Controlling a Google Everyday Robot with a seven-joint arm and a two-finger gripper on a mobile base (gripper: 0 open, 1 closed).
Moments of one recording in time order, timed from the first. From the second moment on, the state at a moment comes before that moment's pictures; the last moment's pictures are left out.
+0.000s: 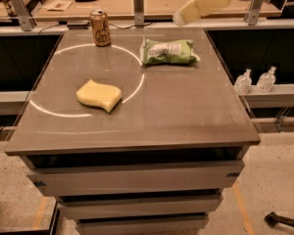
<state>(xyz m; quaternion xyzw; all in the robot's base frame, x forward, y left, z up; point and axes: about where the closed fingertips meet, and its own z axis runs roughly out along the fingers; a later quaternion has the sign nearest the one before) 0.607 -0.124 1.073 -0.40 0.79 0.10 0.46</state>
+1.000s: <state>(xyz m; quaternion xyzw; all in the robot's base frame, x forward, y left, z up) 0.683 -0.006 1.062 -0.44 0.78 0.19 0.41</state>
